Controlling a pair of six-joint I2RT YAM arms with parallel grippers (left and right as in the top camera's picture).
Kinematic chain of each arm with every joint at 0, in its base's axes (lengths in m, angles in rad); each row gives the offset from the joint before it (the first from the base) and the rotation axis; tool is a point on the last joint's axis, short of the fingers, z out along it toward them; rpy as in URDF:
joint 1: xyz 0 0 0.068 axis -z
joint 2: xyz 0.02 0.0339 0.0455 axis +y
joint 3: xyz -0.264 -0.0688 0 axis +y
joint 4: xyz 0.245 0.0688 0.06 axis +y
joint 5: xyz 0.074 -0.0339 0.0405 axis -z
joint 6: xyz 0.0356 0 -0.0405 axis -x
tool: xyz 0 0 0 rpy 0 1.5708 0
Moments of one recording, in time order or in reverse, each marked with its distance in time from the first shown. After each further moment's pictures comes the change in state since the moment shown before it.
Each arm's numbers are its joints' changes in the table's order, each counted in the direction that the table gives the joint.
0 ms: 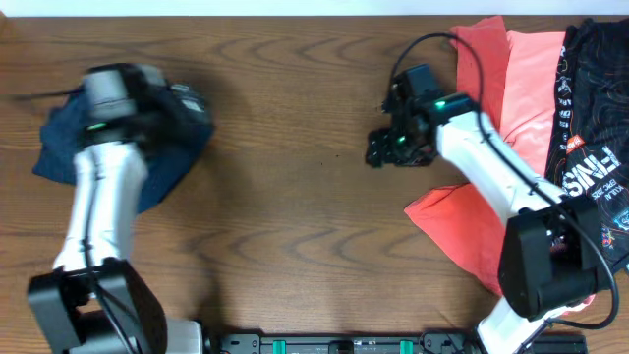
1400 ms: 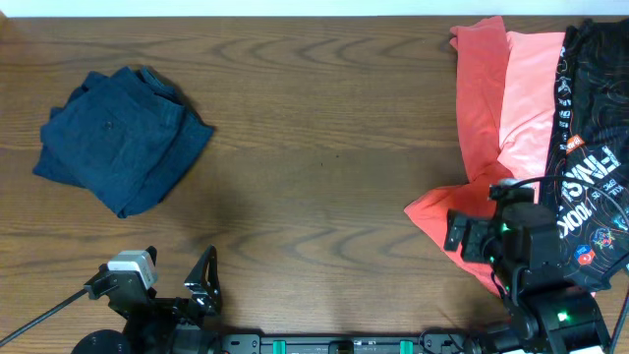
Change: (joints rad) left arm 0.404 -1.460 0.388 0.400 -0.367 0.000; right arm 0.084 -1.200 0.716 -0.013 0.377 -0.002
